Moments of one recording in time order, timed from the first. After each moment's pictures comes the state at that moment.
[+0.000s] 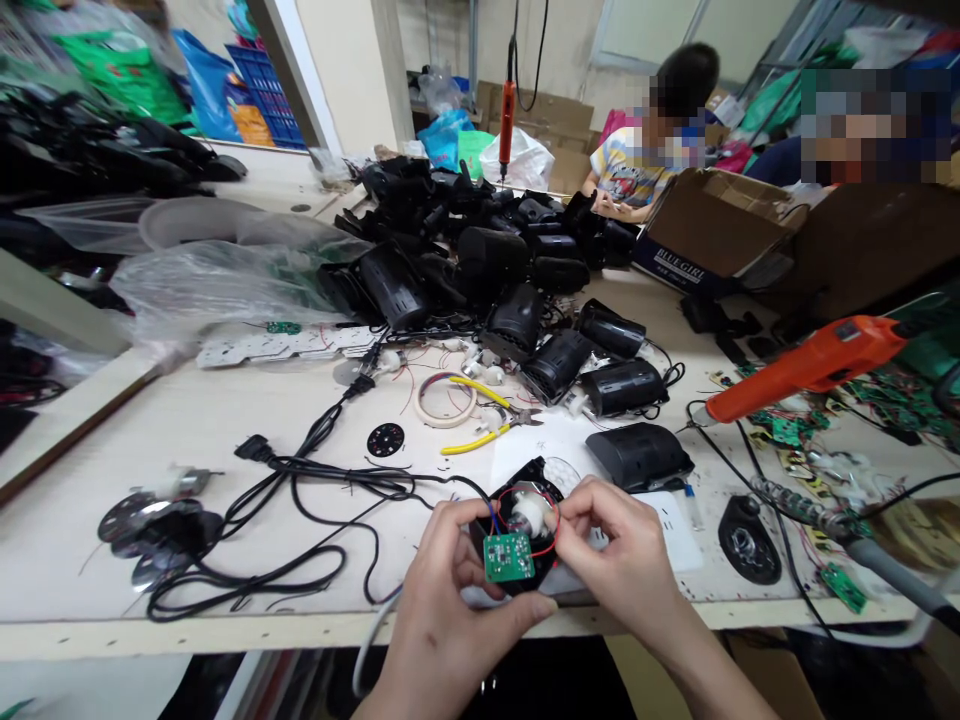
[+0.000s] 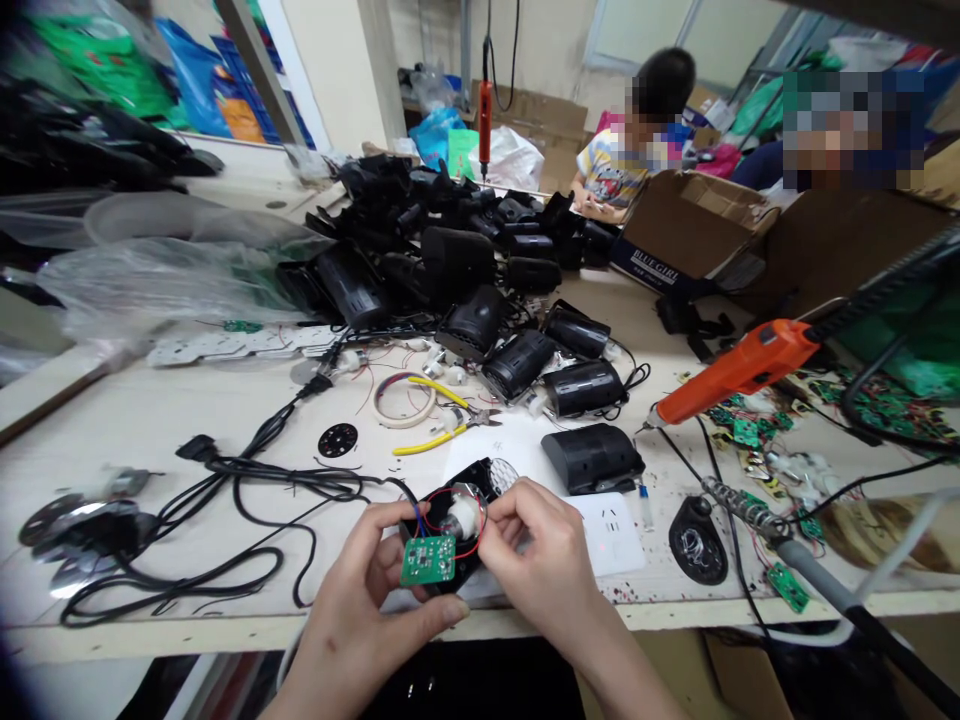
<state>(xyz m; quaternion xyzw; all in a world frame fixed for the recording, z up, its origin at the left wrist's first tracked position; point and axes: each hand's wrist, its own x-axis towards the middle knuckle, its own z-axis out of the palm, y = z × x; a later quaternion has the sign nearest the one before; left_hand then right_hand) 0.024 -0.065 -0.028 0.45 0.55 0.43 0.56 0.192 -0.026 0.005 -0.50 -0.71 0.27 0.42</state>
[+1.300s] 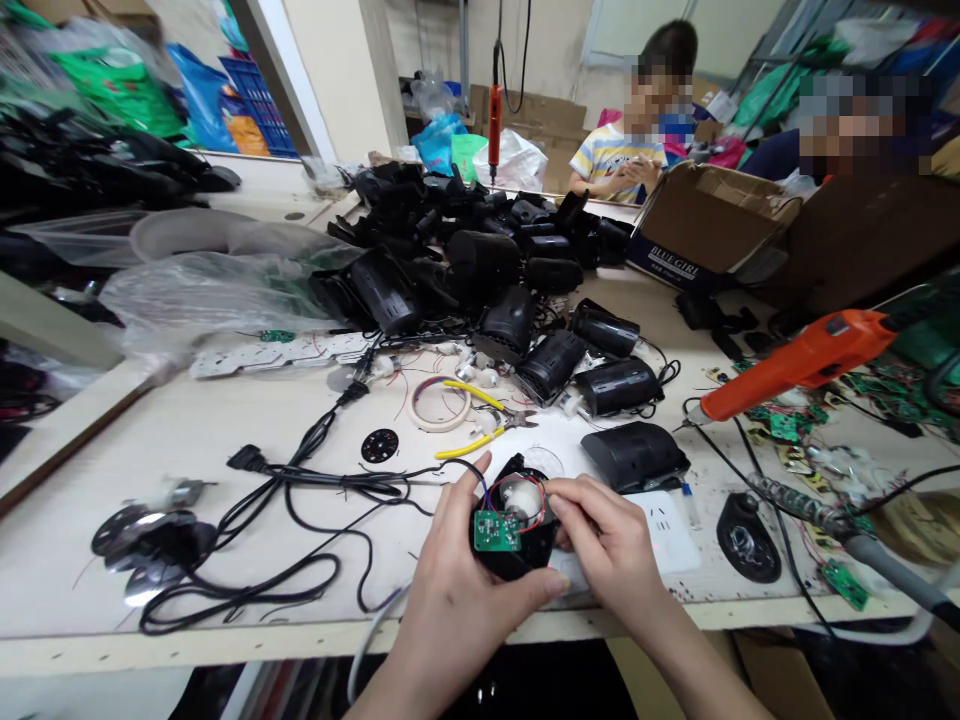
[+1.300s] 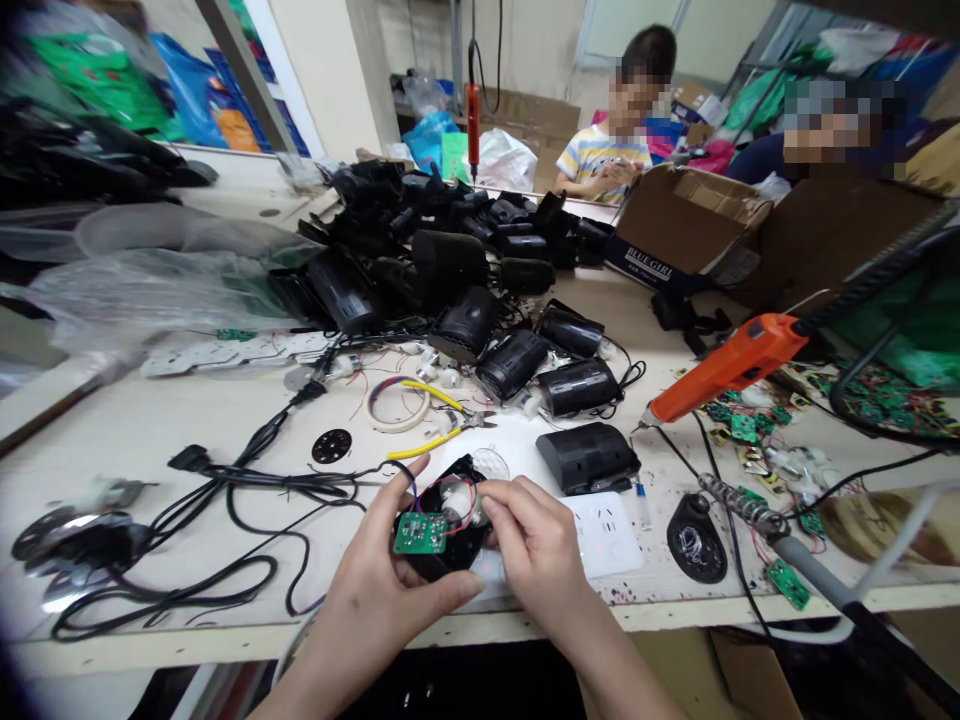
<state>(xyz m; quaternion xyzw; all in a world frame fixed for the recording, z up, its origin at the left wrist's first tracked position) 0.033 -0.045 -0.011 0.53 0.60 0.42 0.43 0.201 -0.023 -0.015 -0.49 -0.70 0.30 0.43</state>
